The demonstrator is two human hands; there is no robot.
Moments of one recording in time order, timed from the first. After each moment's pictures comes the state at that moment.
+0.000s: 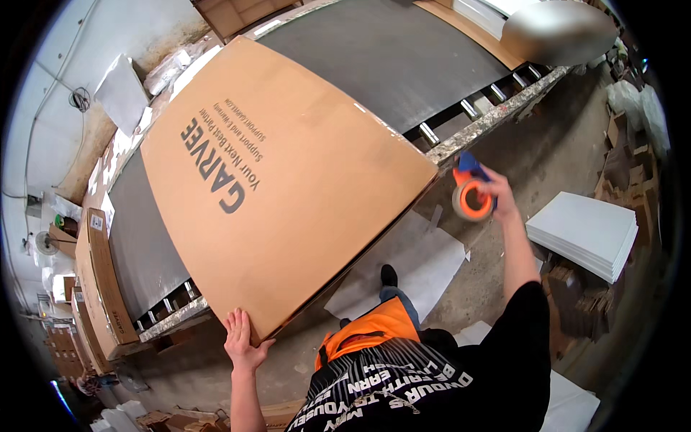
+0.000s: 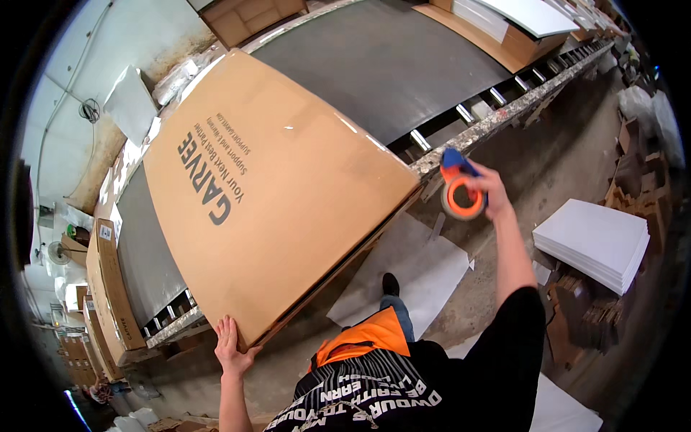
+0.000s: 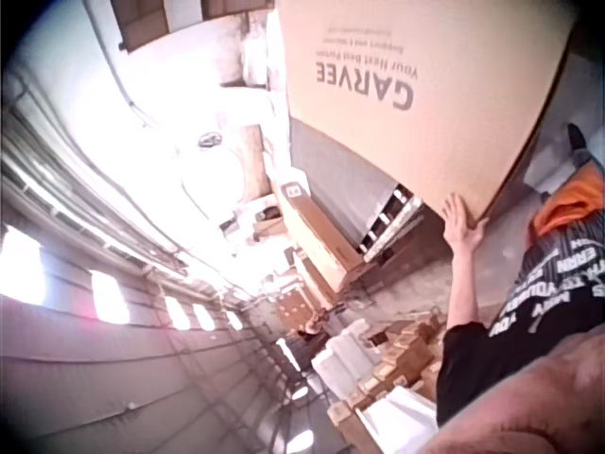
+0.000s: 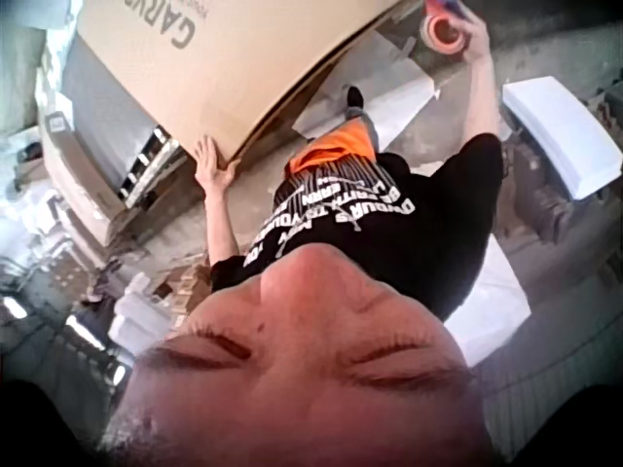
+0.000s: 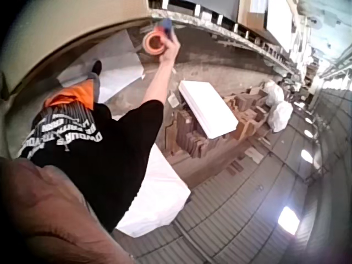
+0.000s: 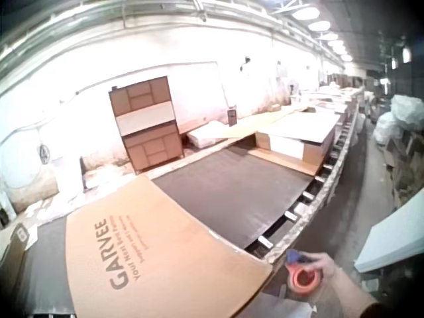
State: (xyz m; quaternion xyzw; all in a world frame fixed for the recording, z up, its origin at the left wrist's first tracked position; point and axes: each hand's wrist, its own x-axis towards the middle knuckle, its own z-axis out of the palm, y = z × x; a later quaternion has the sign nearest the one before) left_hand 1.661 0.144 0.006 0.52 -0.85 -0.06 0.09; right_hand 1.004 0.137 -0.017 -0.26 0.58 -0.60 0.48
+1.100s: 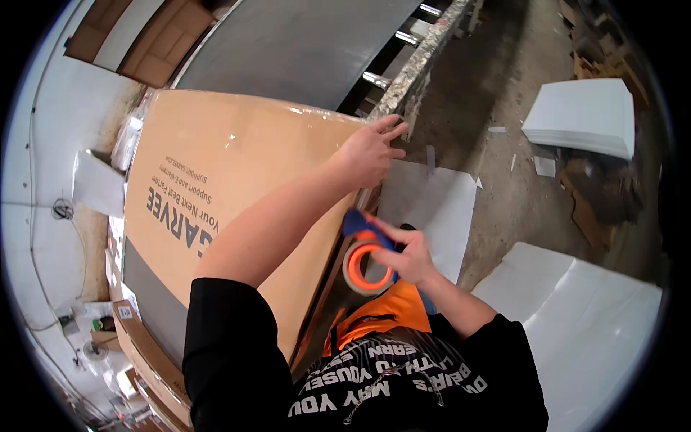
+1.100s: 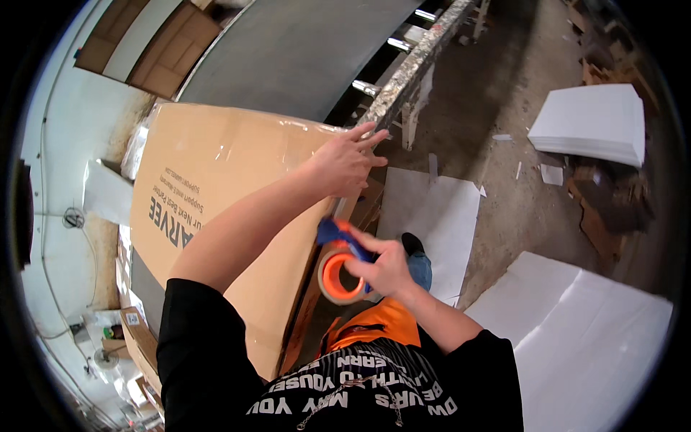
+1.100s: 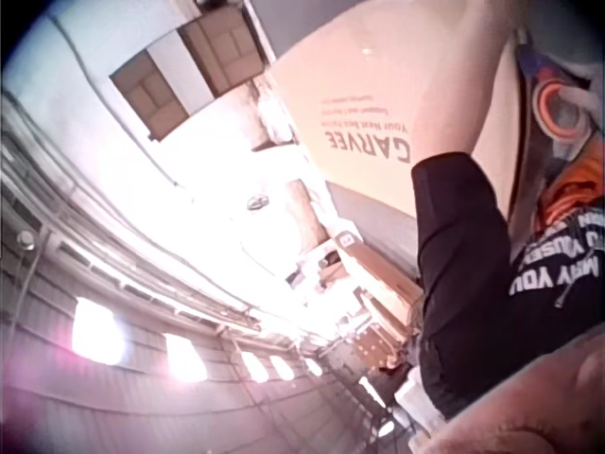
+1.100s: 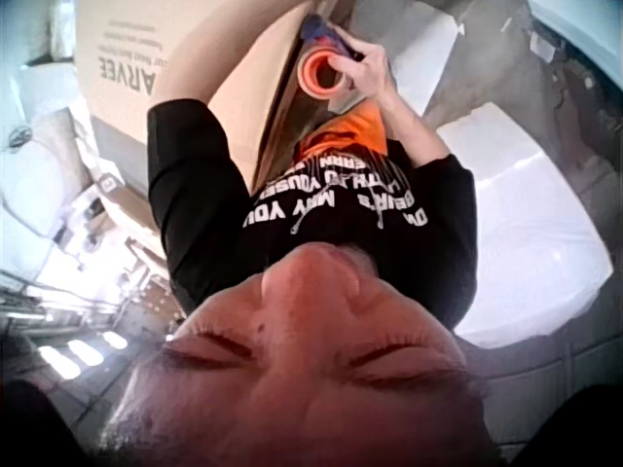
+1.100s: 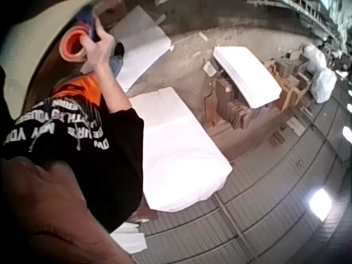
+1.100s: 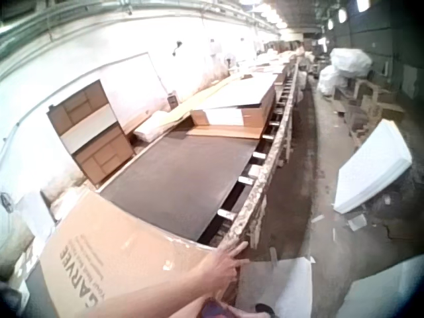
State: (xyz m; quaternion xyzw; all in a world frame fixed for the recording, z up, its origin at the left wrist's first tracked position) left_hand 1.210 -0.040 0.025 -0.30 -0.92 0.21 -0.15; right_hand 1.267 0.177 -0.018 -0.18 0.60 -0.61 0.48
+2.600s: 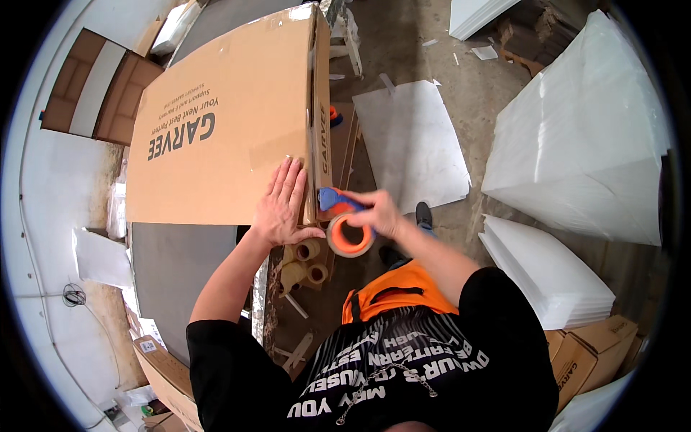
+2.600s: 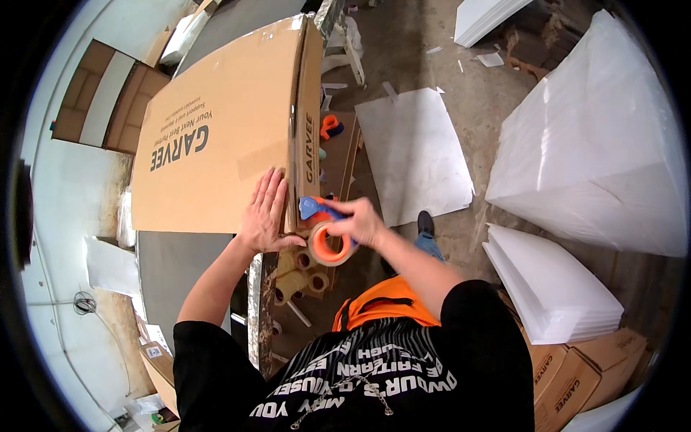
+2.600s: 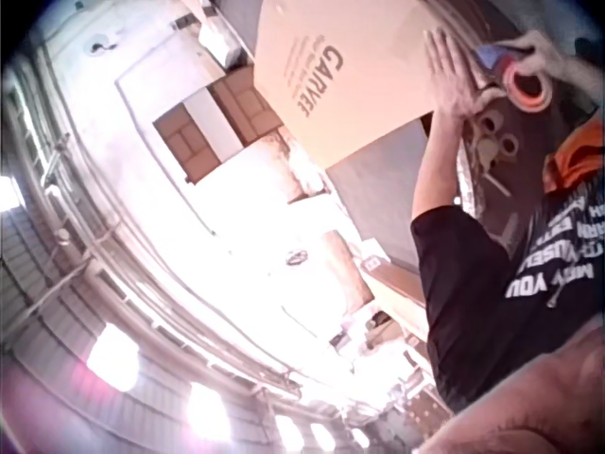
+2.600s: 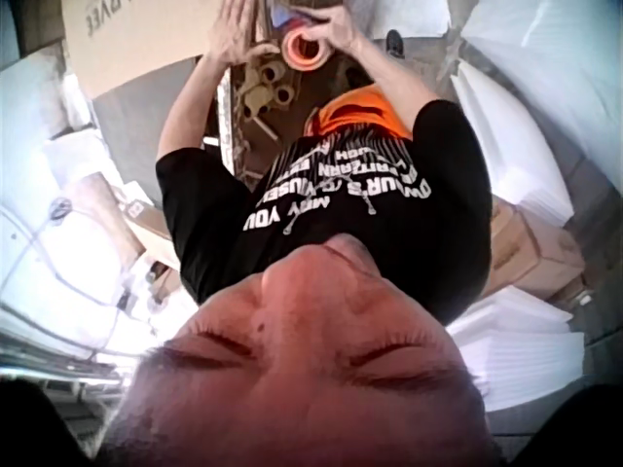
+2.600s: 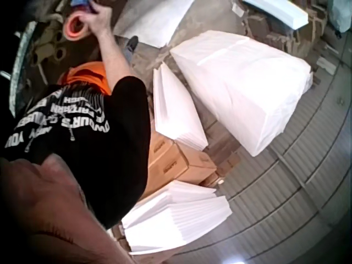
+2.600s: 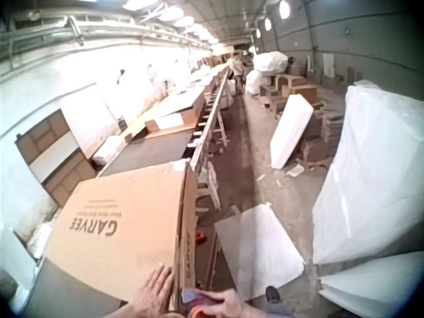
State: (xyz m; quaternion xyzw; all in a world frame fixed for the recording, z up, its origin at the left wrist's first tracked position) left_hand 1.685 0.006 0.002 -0.21 -0.98 -0.01 0.00; right_hand 1.622 0.261 -0.089 -0.08 0.52 -0.76 0.39
